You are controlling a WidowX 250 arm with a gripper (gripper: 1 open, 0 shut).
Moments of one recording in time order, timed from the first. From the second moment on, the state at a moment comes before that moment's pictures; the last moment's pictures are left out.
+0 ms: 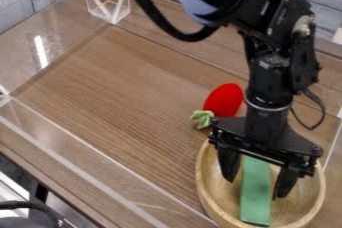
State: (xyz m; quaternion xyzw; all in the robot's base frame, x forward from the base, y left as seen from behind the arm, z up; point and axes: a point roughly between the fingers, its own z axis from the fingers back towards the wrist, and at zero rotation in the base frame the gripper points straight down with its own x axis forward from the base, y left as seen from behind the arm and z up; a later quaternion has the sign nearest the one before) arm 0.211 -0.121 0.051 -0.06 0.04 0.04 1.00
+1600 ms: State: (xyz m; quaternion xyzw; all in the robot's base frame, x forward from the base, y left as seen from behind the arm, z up) arm 0.218 -0.131 0.052 -0.06 0.01 0.00 1.00
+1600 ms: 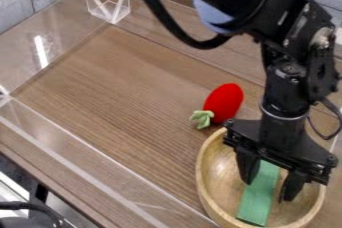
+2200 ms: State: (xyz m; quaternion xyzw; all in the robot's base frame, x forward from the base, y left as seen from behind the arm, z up) arm 0.221 -0.104 0.103 -0.03 -0.04 -0.01 1.00
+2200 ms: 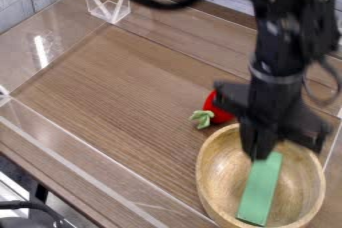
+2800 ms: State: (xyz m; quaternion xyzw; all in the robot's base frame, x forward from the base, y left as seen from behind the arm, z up) arm 0.221 -0.107 0.086 -0.03 -0.05 -0.06 1.00
